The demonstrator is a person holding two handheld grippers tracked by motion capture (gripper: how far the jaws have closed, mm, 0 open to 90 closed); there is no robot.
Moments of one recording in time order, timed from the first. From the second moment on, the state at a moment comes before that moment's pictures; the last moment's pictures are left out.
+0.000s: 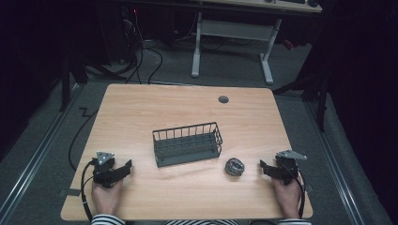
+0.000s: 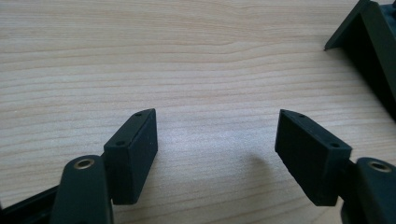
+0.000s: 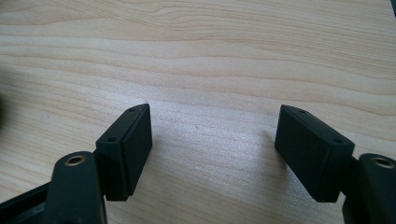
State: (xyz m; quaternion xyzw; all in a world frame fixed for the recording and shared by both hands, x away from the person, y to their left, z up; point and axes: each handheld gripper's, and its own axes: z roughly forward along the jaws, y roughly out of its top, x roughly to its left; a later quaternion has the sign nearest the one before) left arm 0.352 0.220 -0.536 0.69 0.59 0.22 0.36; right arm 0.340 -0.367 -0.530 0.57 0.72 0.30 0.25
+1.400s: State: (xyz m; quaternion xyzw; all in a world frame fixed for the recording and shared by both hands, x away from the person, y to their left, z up) left arm 0.354 0.209 -0.537 0.71 0.57 0.24 0.32; right arm 0.301 -0.329 -0.498 0.50 0.77 0.34 0.19
